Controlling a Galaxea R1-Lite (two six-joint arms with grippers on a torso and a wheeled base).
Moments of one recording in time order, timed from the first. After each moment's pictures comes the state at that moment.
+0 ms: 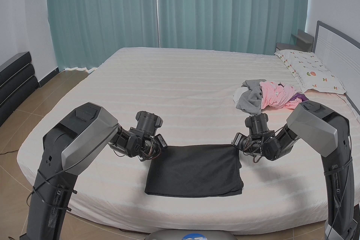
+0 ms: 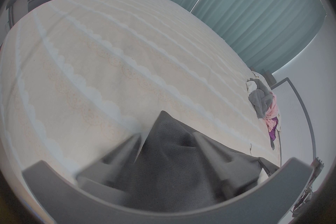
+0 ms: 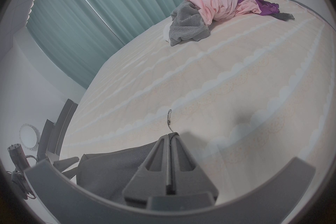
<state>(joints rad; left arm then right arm) -0.40 2.58 -1.57 -0.18 0.09 -0.85 0.30 2.54 -1.27 -0.55 -0.08 0.70</state>
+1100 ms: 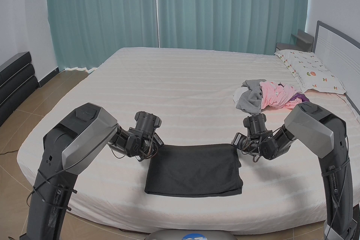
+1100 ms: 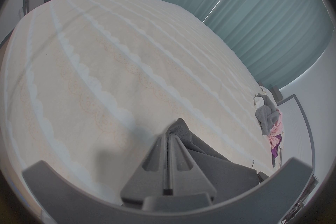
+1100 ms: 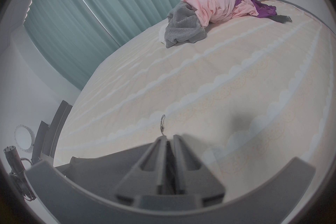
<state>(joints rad) -0.39 2.59 -1.57 -0.18 0.18 -0.96 0.29 2.57 -1.33 -0.52 -0.12 0.70</state>
